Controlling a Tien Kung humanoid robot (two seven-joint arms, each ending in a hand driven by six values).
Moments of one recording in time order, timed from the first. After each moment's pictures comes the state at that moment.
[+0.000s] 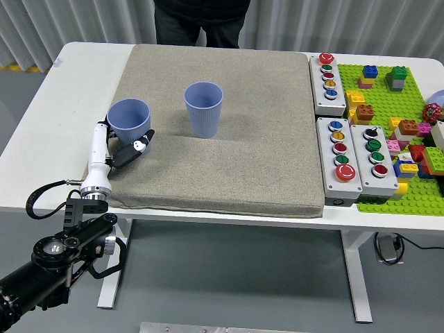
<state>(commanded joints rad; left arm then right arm) -0.45 0.15 -0.78 -0.79 0.87 0.65 -0.58 0.19 -0.08 1.86 0.23 -1.40 -0.17 -0.39</state>
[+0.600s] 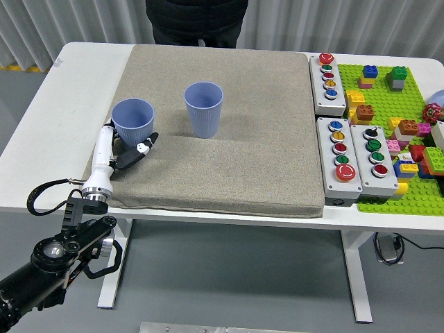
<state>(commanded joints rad) -0.44 0.15 -0.83 -0.79 1.01 0.58 -0.52 0.19 -0.08 1.85 0.23 -1.40 -0.17 -0.39</state>
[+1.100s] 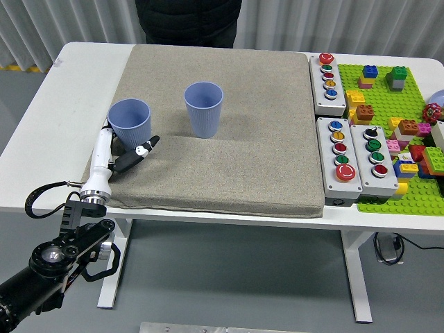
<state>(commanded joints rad) -0.40 0.15 -0.86 -0.81 1.06 0.58 -0.52 0.18 -0.08 1.85 0.23 -1.41 -0.17 -0.39</state>
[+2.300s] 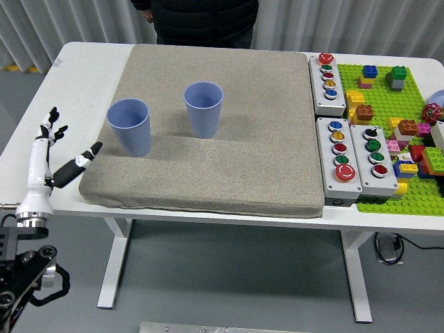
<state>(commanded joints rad) -0.04 0.27 -1.34 -1.30 1.27 0.44 -0.39 0.18 -0.09 1.87 0.23 -1.42 -0.16 -0.39</state>
